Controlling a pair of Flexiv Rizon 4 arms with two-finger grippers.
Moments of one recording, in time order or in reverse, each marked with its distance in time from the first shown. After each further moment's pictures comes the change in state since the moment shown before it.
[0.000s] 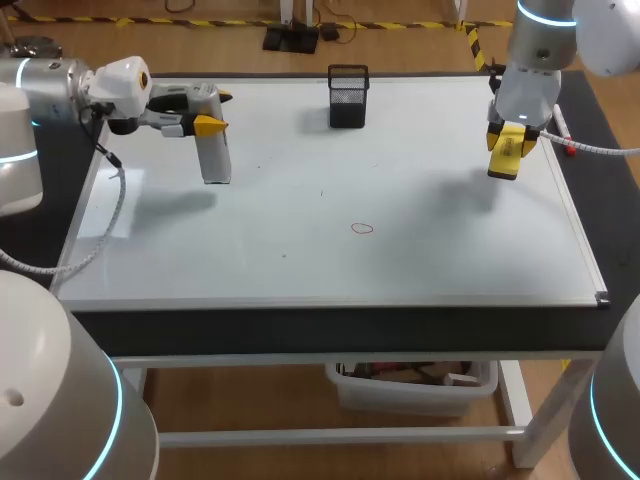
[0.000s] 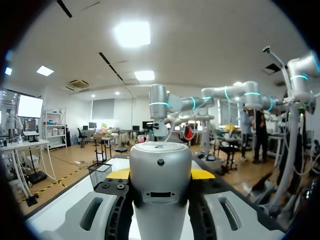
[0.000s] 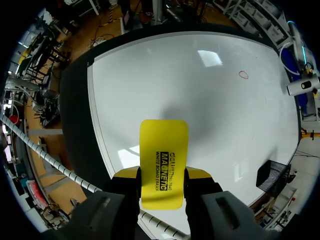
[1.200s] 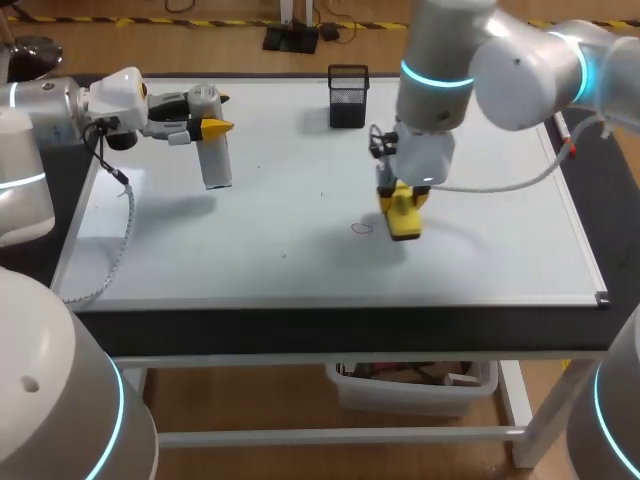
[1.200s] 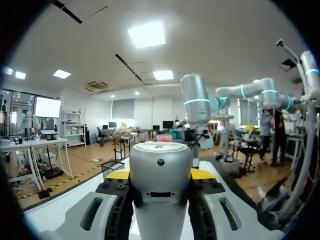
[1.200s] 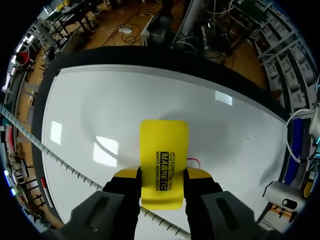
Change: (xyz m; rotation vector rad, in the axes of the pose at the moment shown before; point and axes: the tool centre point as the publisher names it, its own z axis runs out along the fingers) left arm 0.004 -0.002 0.001 -0.004 -0.189 0.000; right arm -0.166 0.171 0.034 -0.061 -0.051 -0.462
